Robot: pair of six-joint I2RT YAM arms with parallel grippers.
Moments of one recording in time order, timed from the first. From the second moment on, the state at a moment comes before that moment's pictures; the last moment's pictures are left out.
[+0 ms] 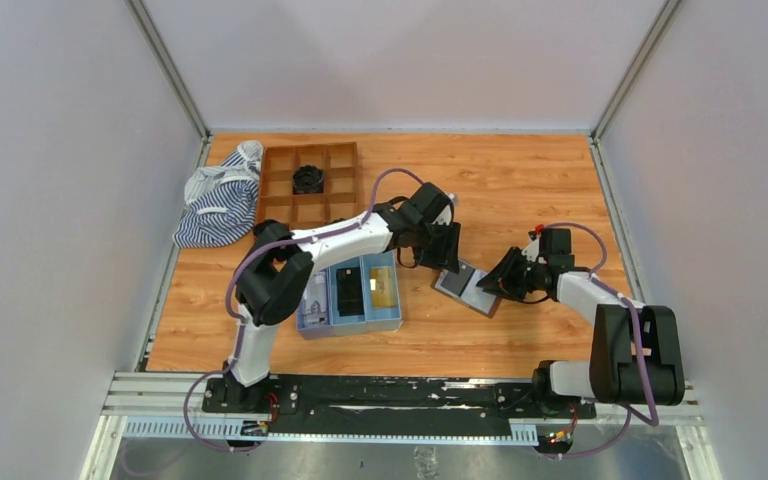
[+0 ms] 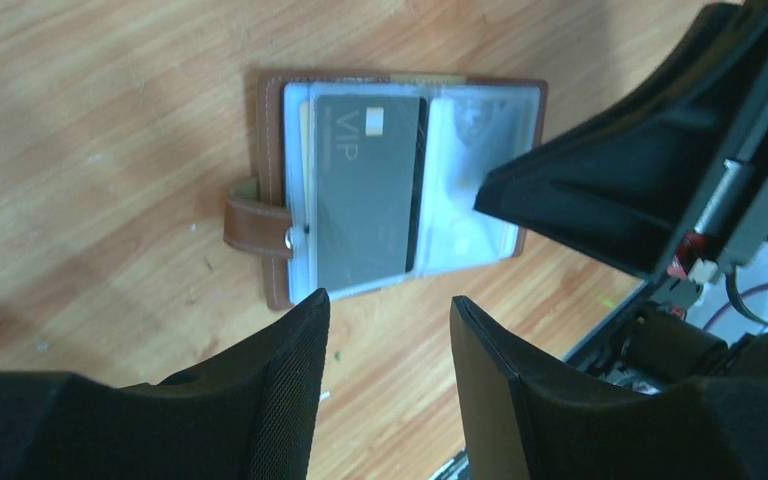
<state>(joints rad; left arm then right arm) -0.87 1.98 1.52 -0.43 0.25 -0.61 -0.01 1.31 0.50 -0.18 -0.55 0.61</state>
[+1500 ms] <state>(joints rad) -0.82 2.20 1.60 -0.39 0.32 -0.62 0.04 1.43 0.40 0.17 -0.59 0.84</state>
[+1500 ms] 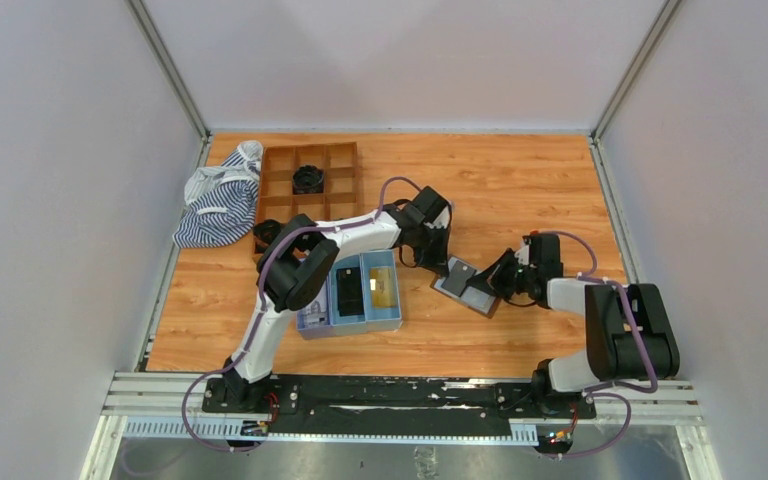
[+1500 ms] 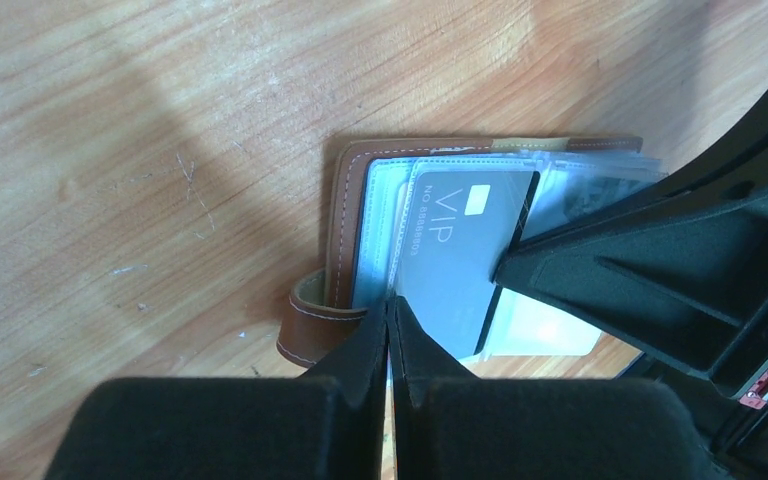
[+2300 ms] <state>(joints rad) -0.78 2.20 1.55 -0.32 0.40 -0.66 -0.07 1.35 0.35 0.09 -0.71 0.72</state>
